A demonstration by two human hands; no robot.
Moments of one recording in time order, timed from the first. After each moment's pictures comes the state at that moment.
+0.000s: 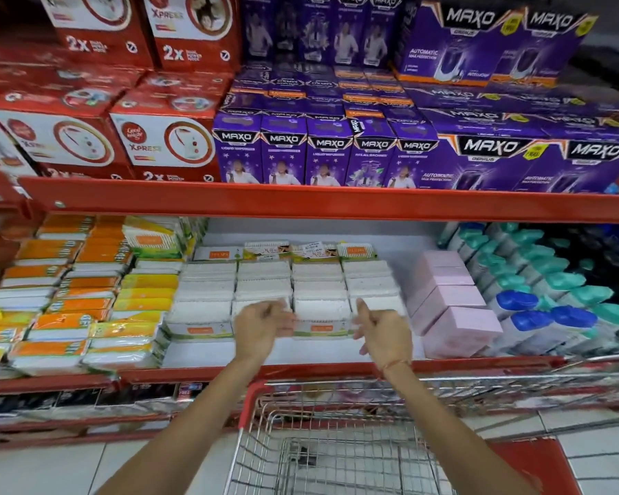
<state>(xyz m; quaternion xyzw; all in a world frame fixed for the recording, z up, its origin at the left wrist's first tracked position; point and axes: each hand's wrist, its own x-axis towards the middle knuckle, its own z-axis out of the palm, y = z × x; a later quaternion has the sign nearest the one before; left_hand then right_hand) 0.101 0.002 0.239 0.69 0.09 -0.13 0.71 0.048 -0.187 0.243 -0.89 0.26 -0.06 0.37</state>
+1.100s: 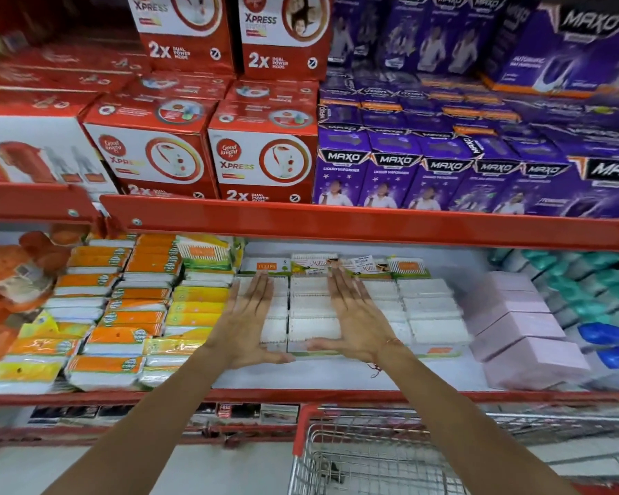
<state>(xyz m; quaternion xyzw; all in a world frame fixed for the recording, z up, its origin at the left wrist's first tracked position) 0.185 0.133 0.201 0.95 -0.31 0.00 -0.01 0.150 -0.104 0.220 -0.99 -0.14 0.00 0.03</state>
